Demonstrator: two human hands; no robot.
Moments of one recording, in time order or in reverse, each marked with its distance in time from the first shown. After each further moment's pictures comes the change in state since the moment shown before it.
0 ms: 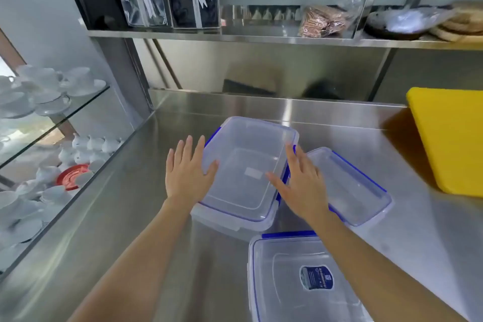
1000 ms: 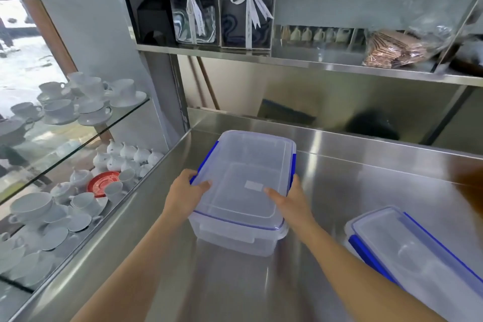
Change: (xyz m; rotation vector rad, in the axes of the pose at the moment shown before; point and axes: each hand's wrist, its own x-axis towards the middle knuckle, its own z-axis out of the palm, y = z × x) left_hand 0.078 -0.092 -0.017 -0.693 -0.110 -0.534; right_hand 0.112 -0.089 0.074 0.976 -0.250 0.331
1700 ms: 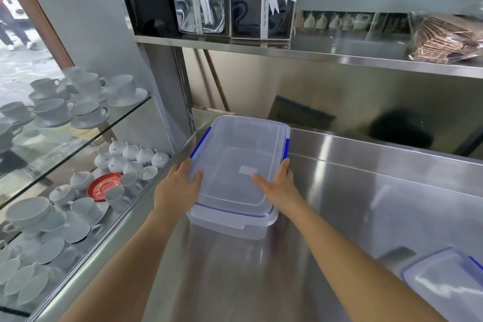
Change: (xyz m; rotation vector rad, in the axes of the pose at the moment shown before) left_hand 0.099 -0.006 -0.004 0.552 0.143 0.171; right_hand 0.110 -0.020 0.061 -0.354 -0.165 0.072
